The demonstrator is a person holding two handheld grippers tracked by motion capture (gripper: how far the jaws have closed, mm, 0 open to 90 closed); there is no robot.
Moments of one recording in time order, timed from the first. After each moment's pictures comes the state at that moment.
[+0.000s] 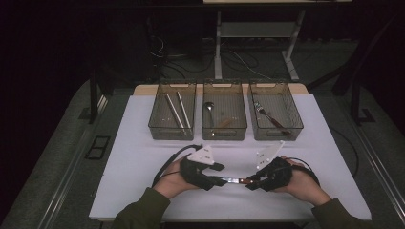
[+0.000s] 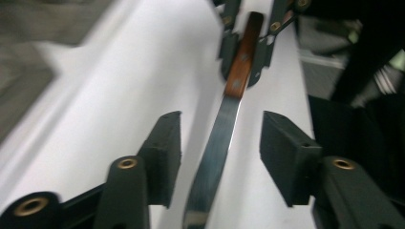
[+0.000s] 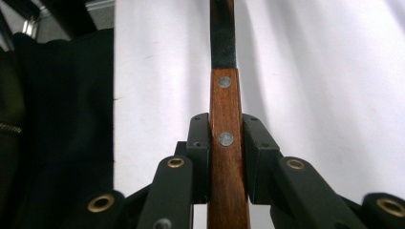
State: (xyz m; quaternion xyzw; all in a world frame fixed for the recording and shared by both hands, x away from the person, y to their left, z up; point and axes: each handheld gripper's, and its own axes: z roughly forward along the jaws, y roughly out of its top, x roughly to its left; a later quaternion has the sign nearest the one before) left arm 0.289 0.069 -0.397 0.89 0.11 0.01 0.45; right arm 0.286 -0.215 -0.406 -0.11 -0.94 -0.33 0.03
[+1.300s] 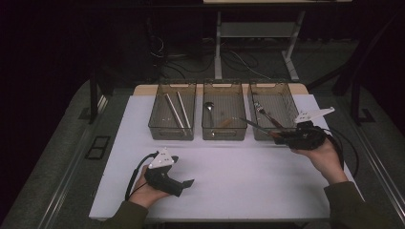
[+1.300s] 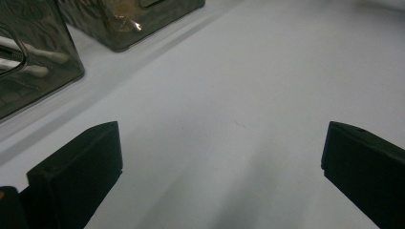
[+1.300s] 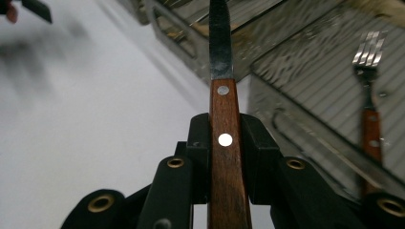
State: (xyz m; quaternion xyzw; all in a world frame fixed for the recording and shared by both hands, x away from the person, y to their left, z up) left arm 0.276 0.147 -0.434 0.84 0.28 0.09 0.46; right arm 0.351 -0.310 -0.370 -0.34 -0.84 -0.41 -0.08
